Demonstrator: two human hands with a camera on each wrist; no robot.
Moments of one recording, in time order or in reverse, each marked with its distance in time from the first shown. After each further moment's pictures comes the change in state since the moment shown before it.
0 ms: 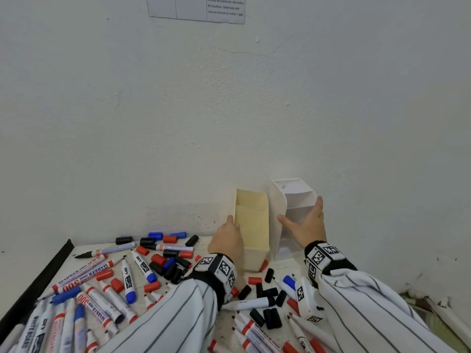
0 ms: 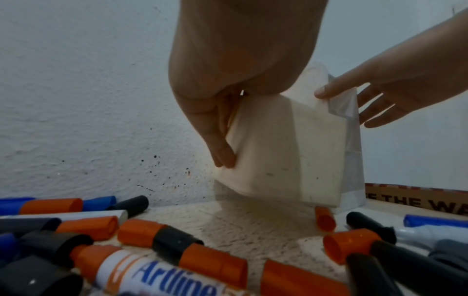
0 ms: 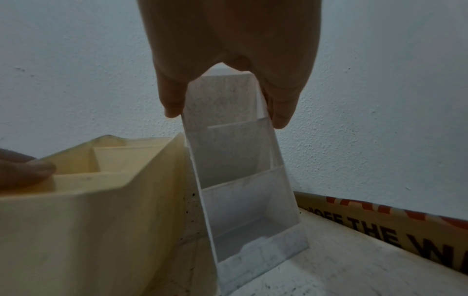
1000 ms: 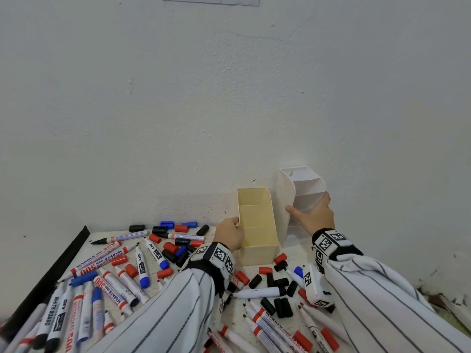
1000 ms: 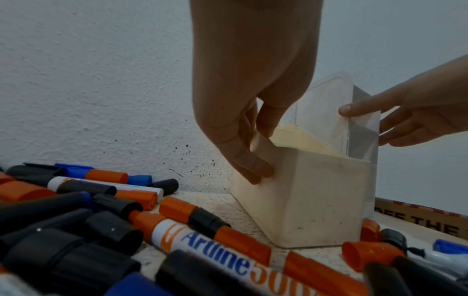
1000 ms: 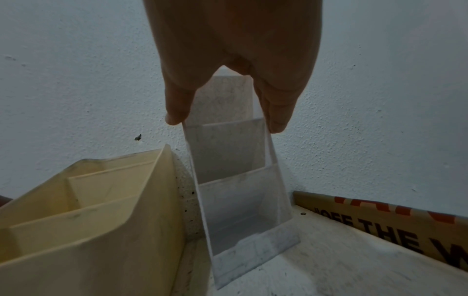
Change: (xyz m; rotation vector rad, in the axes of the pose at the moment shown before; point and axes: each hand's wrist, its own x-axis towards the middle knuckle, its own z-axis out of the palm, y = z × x) left_hand -0.007 -0.015 -0.017 -0.250 -0.168 -0.138; right_hand 0.013 0.008 0.013 -0.036 0.004 0.010
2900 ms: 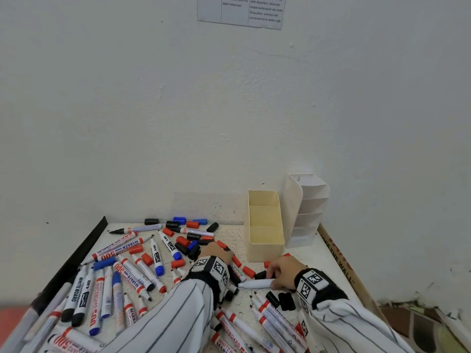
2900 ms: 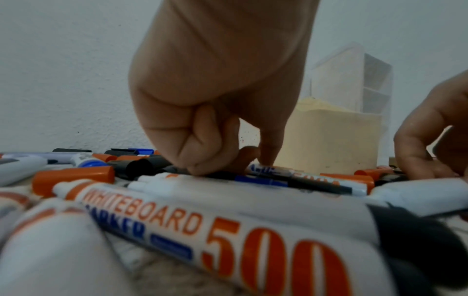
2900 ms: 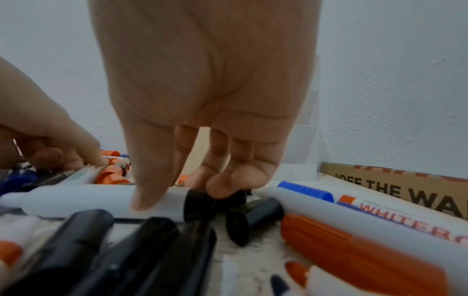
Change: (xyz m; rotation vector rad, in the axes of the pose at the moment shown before) left_hand -0.028 -0.049 -0.018 0.417 -0.003 -0.376; right_hand -0.093 0.015 0.032 -0.718 -0.837 -0.208
